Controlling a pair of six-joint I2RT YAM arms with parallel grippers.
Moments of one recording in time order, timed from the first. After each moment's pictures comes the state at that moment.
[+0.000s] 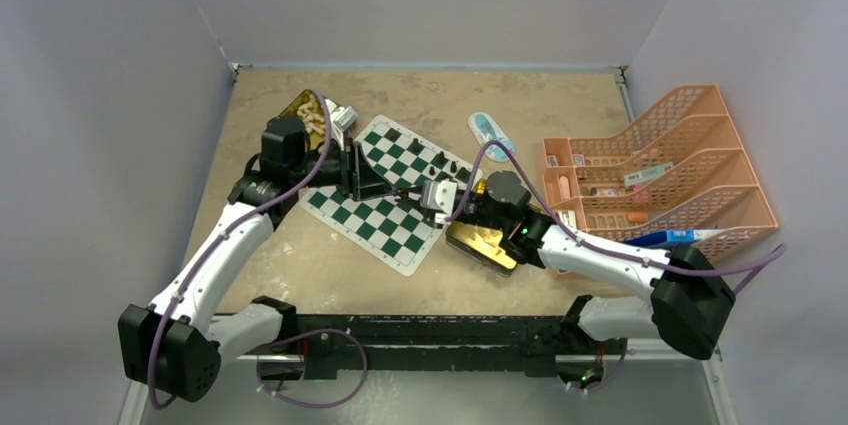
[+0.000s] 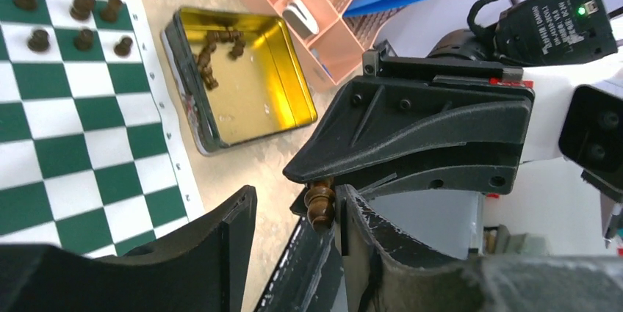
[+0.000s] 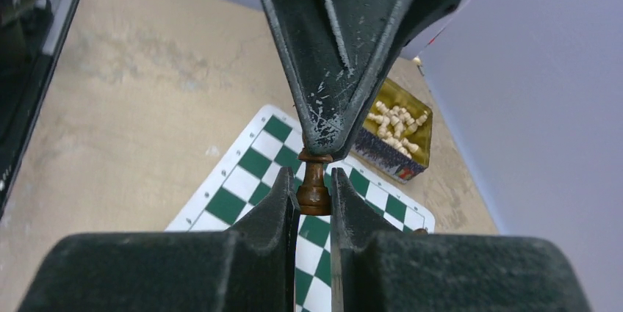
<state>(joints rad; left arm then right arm) -0.30 1.09 0.90 -0.25 0.95 -0.44 0.89 1.25 0.70 0.53 -0.48 -0.52</state>
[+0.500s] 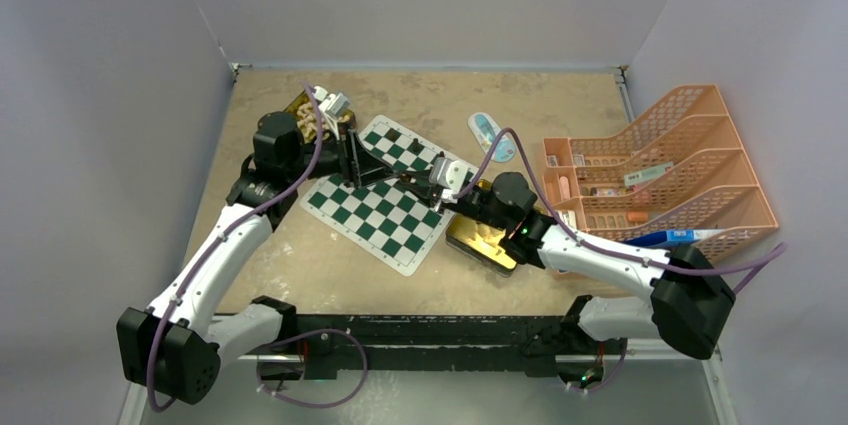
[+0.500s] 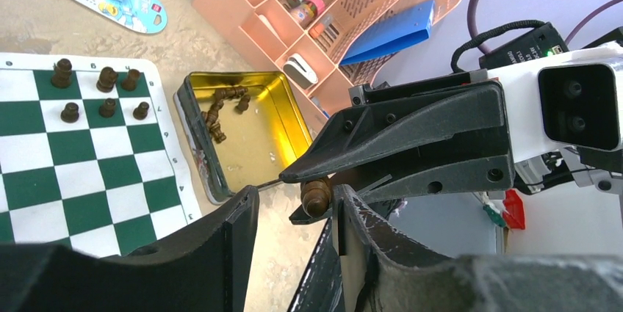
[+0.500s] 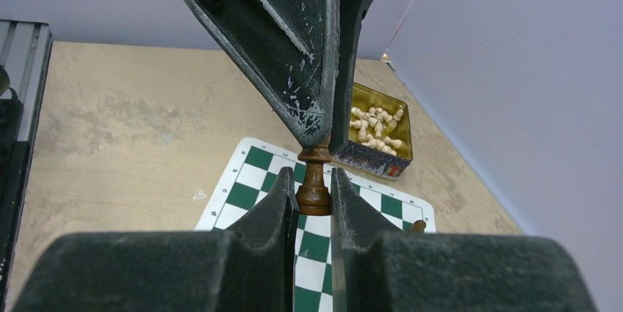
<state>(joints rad) -0.30 1.07 0.92 -0.07 0.89 -0.52 0.90 1.25 0.70 0.68 -0.31 -0.28</state>
